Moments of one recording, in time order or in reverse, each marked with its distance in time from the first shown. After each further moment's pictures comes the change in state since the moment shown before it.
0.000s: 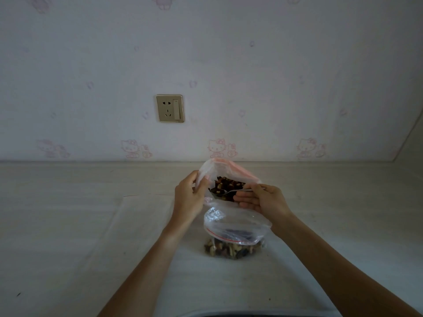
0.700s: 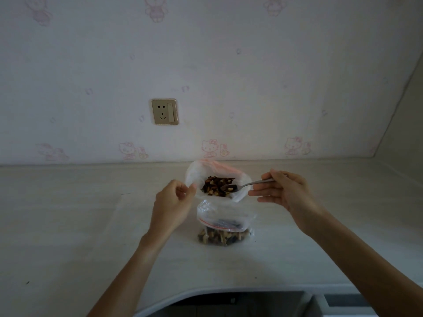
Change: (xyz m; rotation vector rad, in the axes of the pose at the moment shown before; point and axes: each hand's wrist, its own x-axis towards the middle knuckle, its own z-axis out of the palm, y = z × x) left_hand -0.036 0.005 -0.035 0.290 0.046 -0.100; right_hand -0.072 -0.057 -0.041 -0.035 -0.061 -0.157
